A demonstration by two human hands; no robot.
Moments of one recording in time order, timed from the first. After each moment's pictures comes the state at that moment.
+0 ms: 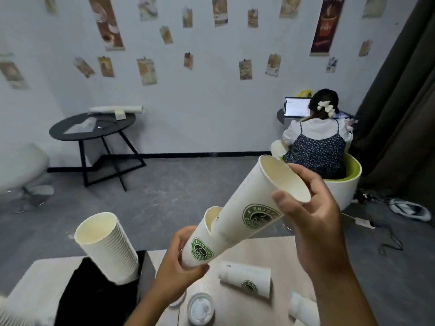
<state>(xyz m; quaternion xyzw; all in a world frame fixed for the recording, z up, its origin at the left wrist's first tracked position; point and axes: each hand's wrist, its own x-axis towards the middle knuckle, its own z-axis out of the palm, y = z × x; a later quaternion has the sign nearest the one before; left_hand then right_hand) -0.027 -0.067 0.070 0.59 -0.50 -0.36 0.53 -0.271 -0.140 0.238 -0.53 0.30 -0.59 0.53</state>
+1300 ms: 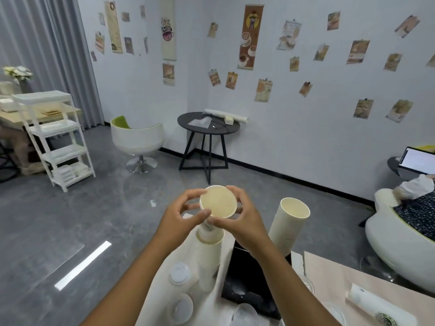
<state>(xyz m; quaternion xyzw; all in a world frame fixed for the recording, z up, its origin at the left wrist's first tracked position) 0.306 0.261 0.161 0.64 -0.39 -0.17 0.64 0.168 0.126 0.177 -0.78 0.23 -0.27 0.51</state>
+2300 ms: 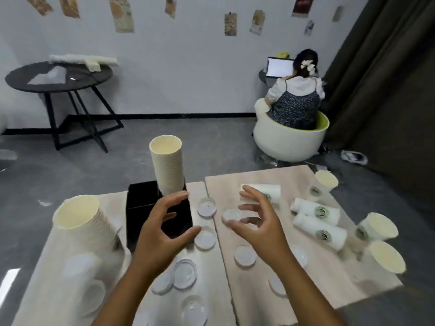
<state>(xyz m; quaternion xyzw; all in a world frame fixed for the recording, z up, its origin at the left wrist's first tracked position) 0.108 0.186 0.101 0.59 -0.57 -0.26 0.51 -0.125 0.112 0.099 -0.64 0.45 -0.43 0.45</state>
